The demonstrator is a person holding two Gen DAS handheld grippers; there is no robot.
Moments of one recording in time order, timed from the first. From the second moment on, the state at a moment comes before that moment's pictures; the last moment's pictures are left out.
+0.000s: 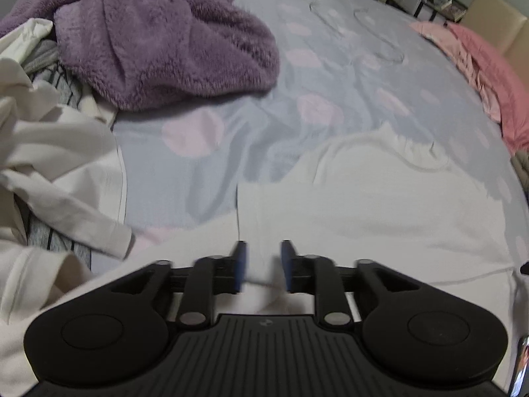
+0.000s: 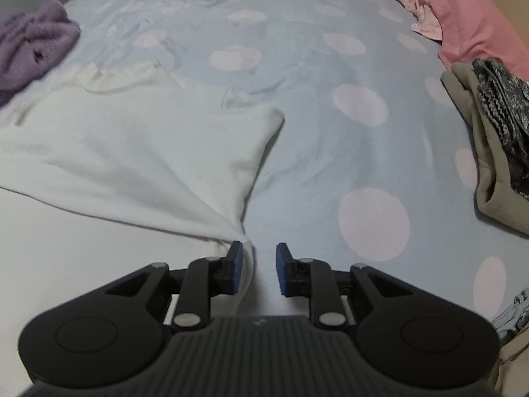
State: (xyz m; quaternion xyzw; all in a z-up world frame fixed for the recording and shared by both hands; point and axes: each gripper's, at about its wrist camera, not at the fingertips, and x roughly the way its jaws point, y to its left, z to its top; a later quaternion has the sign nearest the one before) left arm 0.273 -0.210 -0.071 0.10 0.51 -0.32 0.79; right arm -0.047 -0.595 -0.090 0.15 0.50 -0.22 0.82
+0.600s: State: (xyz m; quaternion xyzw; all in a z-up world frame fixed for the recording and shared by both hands) left arm 0.303 -0.234 -0.091 0.07 0.48 -0.31 0.82; right arm 0.020 -0.680 -0.086 0.28 0.43 -0.29 0.81
